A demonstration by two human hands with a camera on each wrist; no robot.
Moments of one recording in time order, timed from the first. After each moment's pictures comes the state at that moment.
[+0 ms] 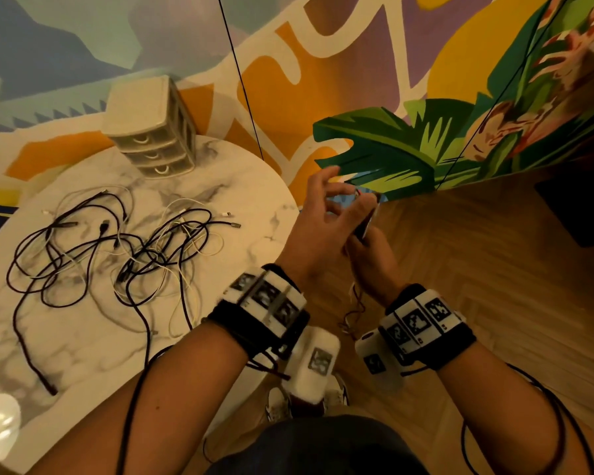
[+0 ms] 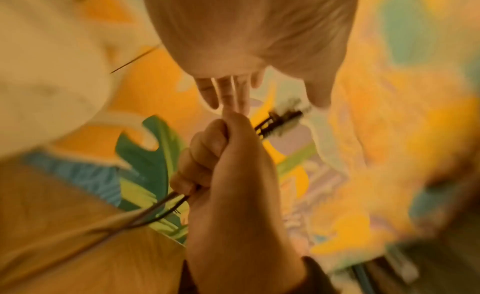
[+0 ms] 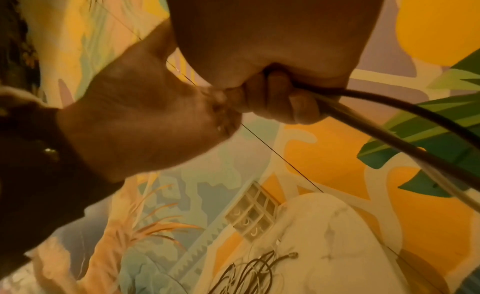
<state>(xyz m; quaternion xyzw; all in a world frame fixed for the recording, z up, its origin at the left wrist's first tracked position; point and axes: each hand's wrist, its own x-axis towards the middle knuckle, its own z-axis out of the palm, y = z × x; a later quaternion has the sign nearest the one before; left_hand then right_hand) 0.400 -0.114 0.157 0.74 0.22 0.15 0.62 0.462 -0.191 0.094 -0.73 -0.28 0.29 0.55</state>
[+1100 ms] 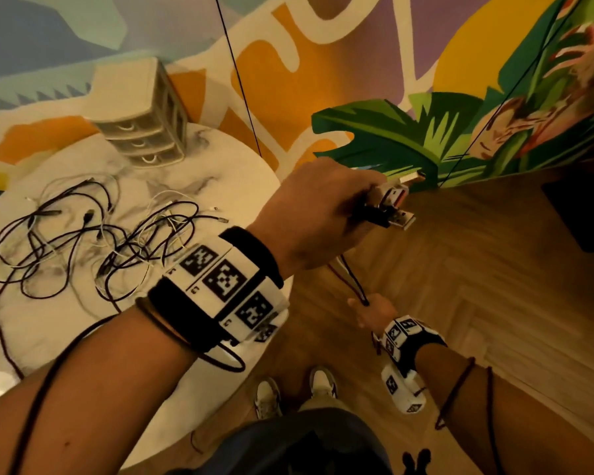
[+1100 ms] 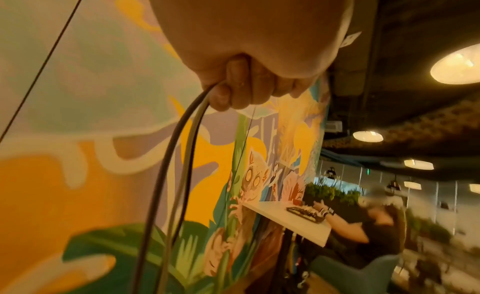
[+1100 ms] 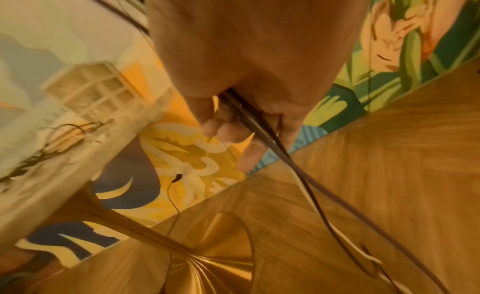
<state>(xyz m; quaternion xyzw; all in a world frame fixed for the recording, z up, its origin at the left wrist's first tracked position) 0.422 -0.109 0.210 0.95 0.00 0.18 0.27 0.503 -0.256 -0.066 -0.83 -0.17 0.49 0.21</state>
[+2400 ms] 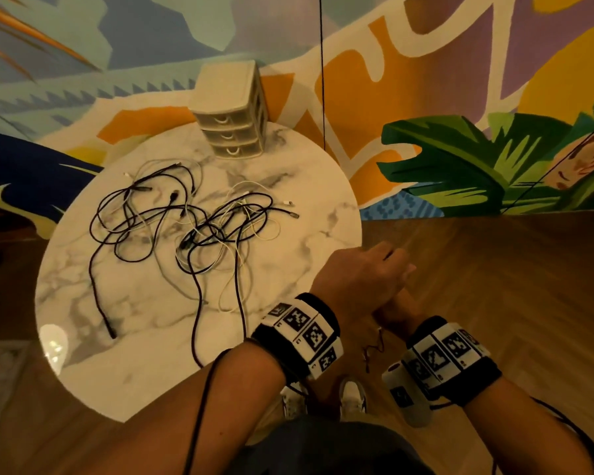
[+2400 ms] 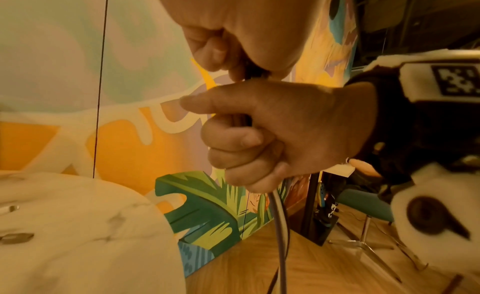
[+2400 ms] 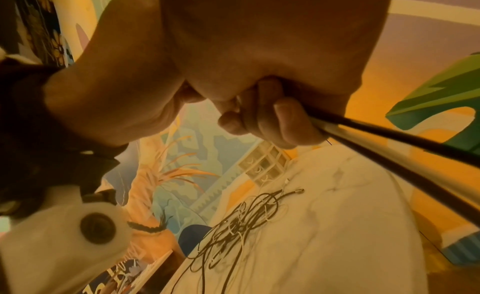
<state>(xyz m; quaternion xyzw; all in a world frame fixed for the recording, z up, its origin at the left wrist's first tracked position) 0.347 -0.105 0.108 0.96 0.09 0.23 0.08 0.405 -0.133 0.102 -0.91 -0.25 0.08 0.32</state>
